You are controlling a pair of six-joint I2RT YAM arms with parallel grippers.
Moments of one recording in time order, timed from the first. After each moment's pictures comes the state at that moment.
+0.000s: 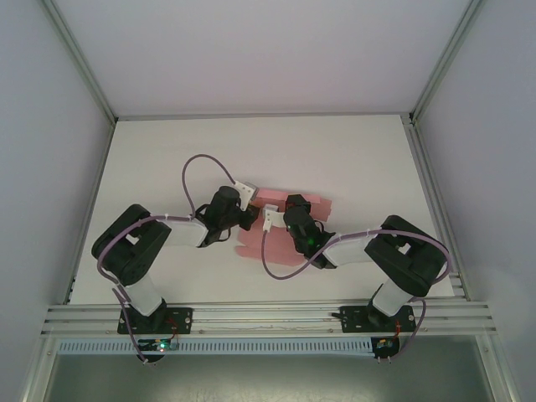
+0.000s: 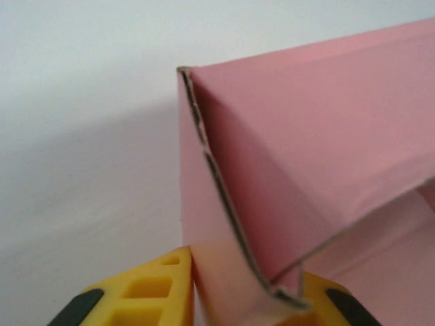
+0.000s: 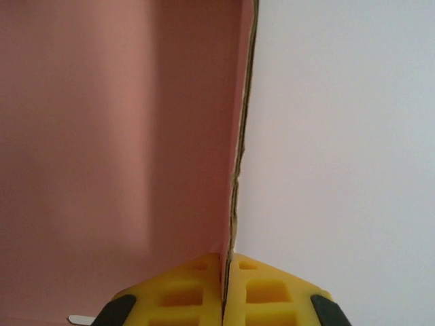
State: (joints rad) left arm -0.59 1.72 0.69 0.42 0.11 -0.15; right arm 0.85 1.63 0.54 0.68 0.69 -1.24
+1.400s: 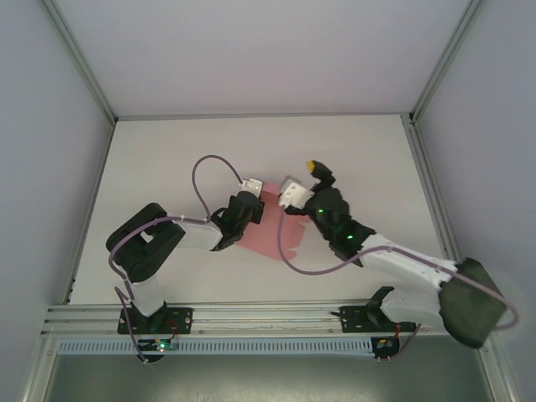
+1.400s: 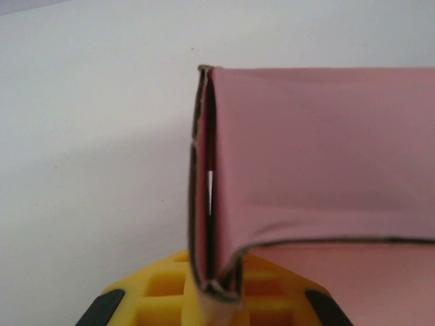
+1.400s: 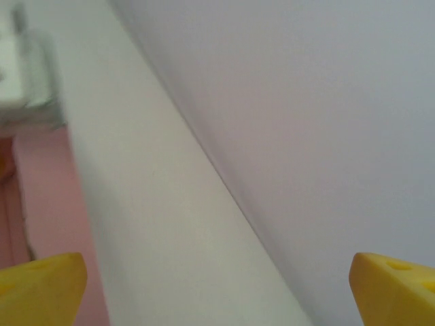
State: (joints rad) left arm -0.71 1.78 0.75 0.50 -0.33 -0.19; right arm 0.70 1.13 0.59 0.37 0.32 -0.73
